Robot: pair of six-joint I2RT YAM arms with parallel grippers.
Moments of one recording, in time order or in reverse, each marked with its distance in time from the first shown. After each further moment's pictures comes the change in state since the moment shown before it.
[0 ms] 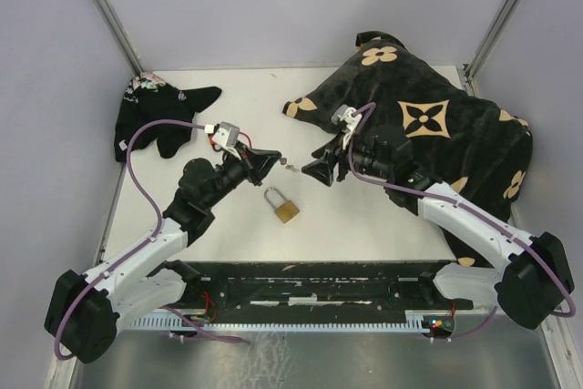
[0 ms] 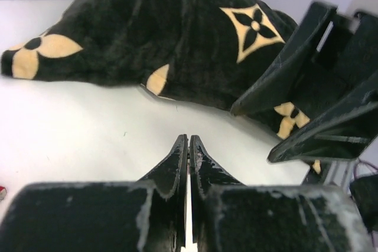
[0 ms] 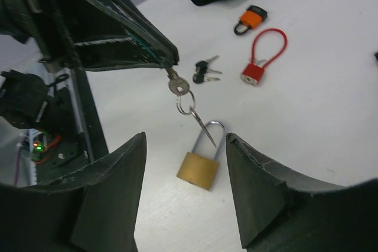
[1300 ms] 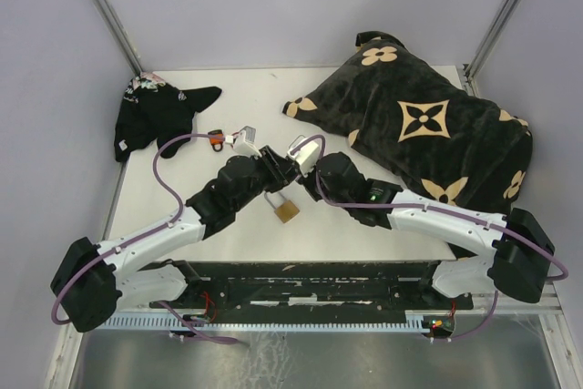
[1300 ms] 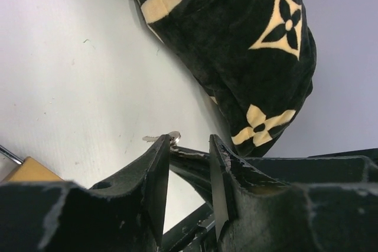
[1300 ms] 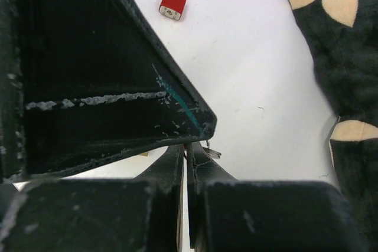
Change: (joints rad) left arm -0.213 0.168 0.136 -0.274 -0.306 -0.562; right arm 0.356 0.137 0.081 -0.190 0.719 -0.198
